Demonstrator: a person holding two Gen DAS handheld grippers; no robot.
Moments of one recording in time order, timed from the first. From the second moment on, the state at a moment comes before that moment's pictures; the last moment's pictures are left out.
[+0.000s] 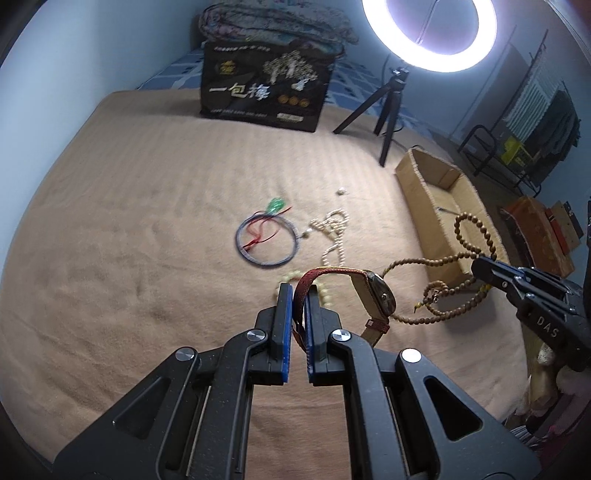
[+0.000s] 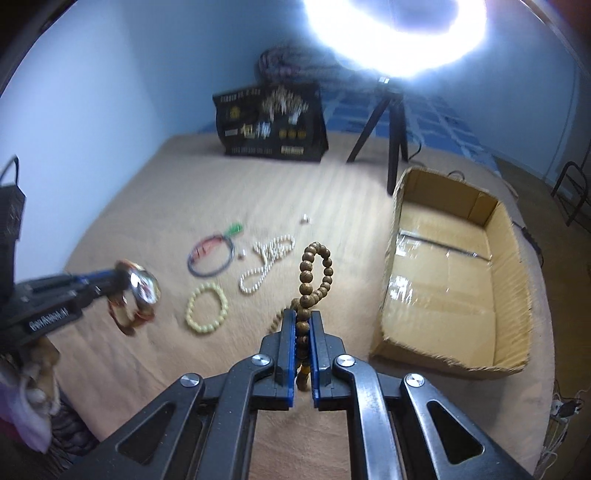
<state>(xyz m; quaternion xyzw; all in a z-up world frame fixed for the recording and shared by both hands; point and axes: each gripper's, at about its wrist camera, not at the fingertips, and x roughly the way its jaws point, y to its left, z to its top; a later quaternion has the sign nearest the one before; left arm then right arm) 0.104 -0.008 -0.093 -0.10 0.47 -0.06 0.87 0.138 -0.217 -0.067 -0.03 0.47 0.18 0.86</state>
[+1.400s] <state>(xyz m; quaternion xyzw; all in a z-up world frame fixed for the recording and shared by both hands) 0.207 -0.177 -0.082 -0.07 0.46 -0.17 0.87 0.231 -0.353 -0.037 0.03 0.41 0.08 0.91</state>
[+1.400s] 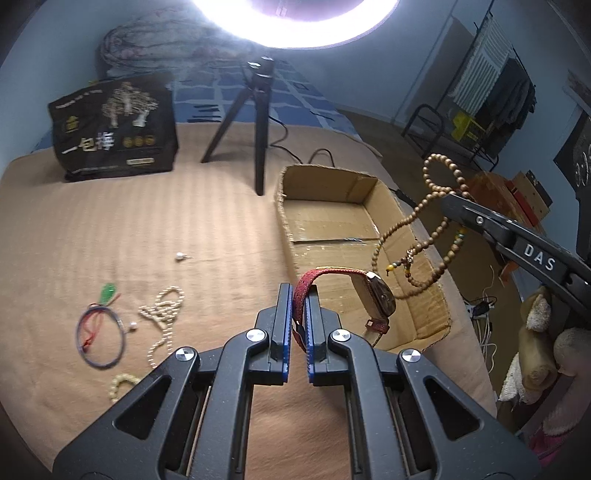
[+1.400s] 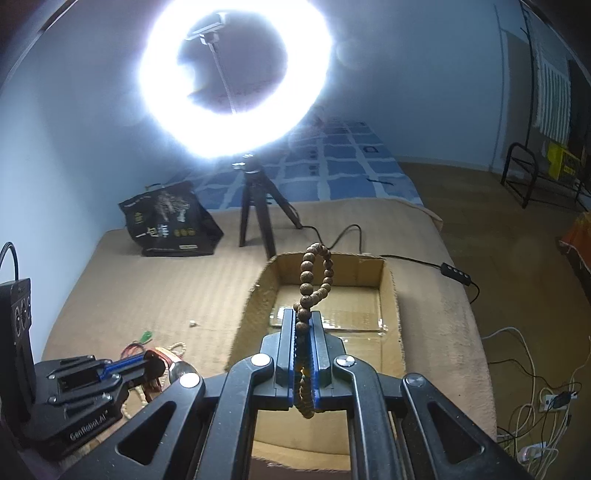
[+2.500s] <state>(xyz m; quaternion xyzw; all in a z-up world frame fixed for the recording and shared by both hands) 0.213 -0.218 -0.100 -0.03 0.46 -0.18 0.87 0.247 -0.386 -0.072 0.05 0.44 0.03 0.89</state>
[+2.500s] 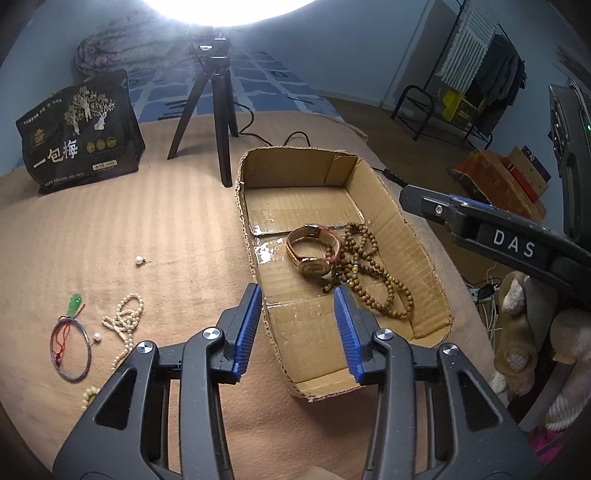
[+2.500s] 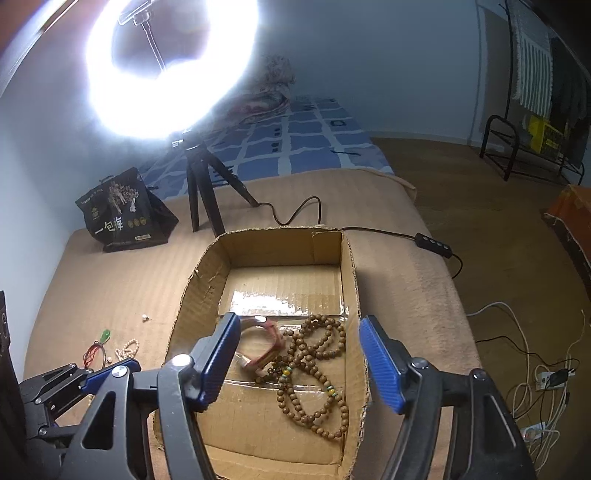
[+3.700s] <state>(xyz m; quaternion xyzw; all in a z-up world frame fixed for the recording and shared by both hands) 0.187 -0.043 -0.078 -0.05 0.45 -0.11 0.88 0.220 -0.289 -0.050 0.02 0.43 0.10 0.90</state>
